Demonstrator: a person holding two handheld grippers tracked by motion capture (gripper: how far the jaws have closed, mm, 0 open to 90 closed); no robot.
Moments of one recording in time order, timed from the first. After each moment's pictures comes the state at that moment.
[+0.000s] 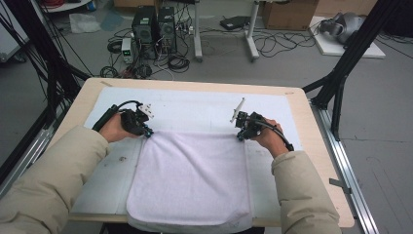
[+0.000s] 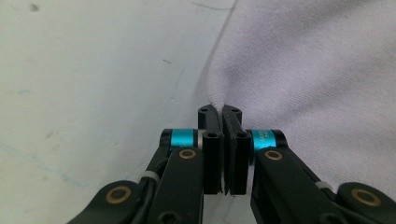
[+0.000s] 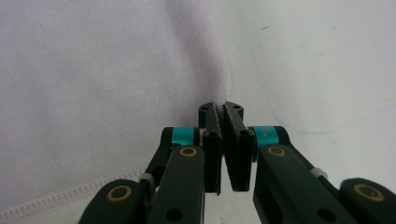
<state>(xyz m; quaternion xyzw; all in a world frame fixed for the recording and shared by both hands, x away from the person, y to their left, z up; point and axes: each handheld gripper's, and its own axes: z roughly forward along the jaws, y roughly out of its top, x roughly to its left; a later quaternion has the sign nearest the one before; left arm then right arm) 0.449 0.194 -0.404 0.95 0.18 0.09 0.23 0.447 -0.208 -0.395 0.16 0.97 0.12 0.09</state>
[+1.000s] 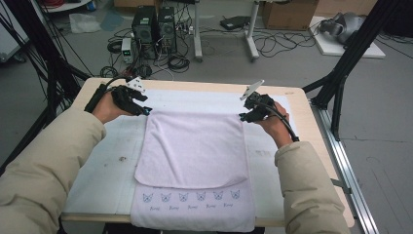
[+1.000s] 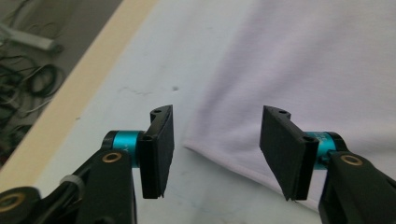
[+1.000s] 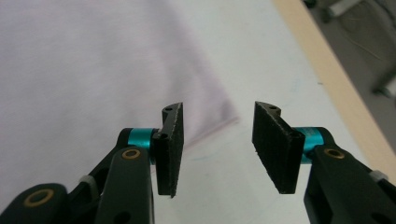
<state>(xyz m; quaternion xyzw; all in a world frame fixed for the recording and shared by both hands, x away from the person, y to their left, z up) 0.473 0.214 -0.352 0.92 0.17 0.17 0.32 0.459 -0.229 -0.350 0.21 0.93 0.23 0.20</state>
